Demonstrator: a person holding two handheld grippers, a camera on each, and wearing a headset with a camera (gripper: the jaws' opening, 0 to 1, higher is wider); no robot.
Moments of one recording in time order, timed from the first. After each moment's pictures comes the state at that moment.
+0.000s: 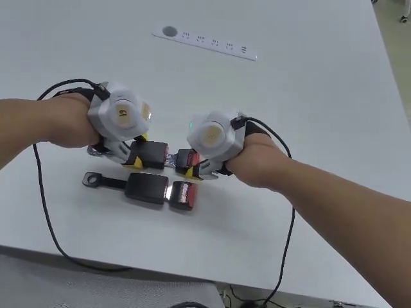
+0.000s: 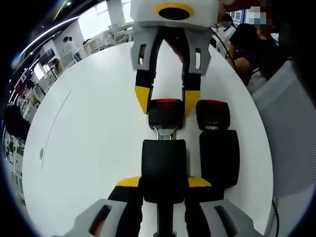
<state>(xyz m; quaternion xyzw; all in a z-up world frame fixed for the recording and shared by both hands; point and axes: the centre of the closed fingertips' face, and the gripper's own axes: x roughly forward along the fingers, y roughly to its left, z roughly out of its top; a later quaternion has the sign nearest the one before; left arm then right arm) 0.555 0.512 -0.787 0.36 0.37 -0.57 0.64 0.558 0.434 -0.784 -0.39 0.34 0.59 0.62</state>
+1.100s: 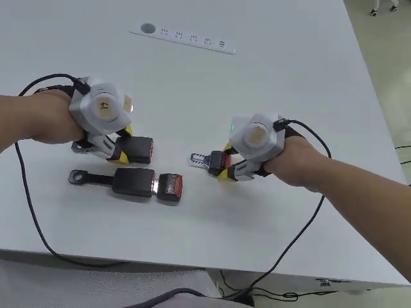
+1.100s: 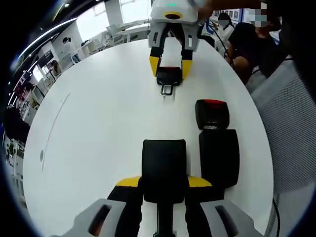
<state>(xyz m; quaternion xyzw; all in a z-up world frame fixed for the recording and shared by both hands) 0.551 0.508 -0.781 0.37 0.37 -0.57 0.64 0.557 0.328 -0.789 -0.38 0.38 0.55 0.64</state>
